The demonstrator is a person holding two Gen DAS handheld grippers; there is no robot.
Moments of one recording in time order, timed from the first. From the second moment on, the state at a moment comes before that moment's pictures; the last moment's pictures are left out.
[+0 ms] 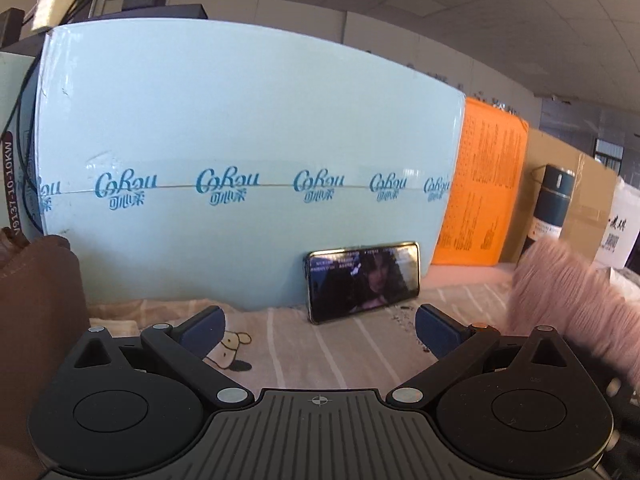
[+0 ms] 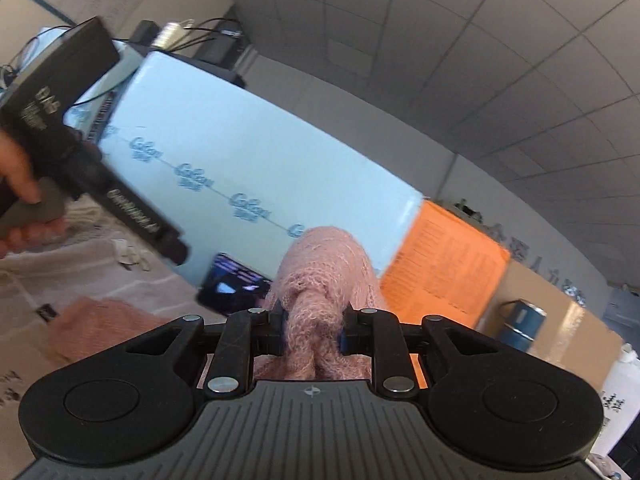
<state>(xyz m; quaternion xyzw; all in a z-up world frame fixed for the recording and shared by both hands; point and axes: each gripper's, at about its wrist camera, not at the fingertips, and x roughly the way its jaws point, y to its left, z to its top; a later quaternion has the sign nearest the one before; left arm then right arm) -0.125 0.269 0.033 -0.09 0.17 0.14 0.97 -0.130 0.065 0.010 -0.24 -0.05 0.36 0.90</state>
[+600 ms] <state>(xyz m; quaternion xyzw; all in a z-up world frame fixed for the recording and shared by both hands) -0.133 0.268 0.041 -0.10 0.15 0.14 0.97 -0.104 0.073 0.024 -0.05 0.13 0.59 0.80</state>
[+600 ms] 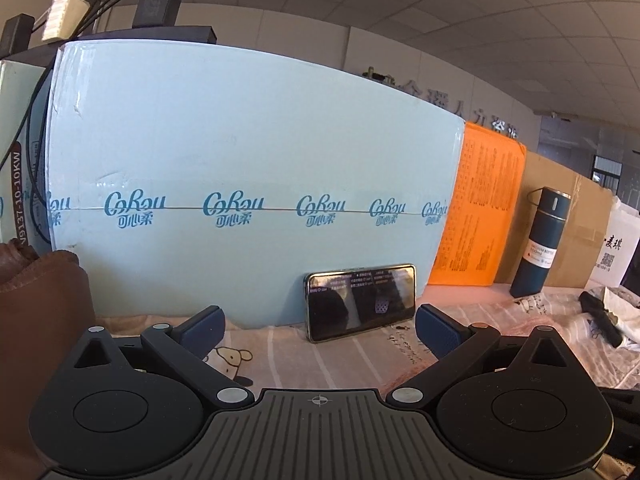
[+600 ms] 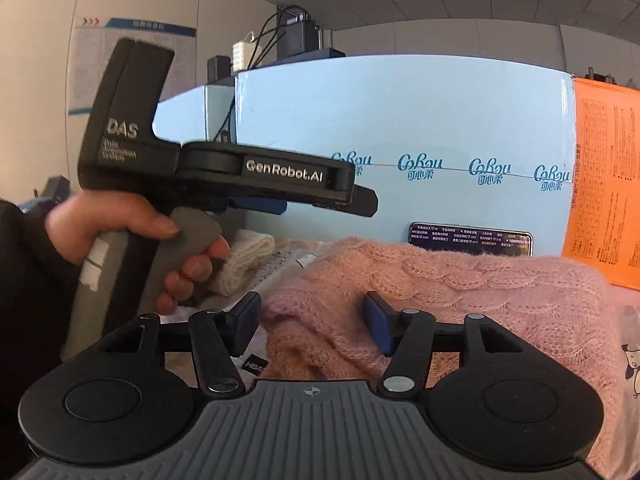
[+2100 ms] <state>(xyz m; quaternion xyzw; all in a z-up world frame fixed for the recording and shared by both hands) -0.139 0.211 -0.029 -0.28 0.24 0.14 0.92 0.023 -0.029 -0.012 0.14 0.32 0.48 0.81</state>
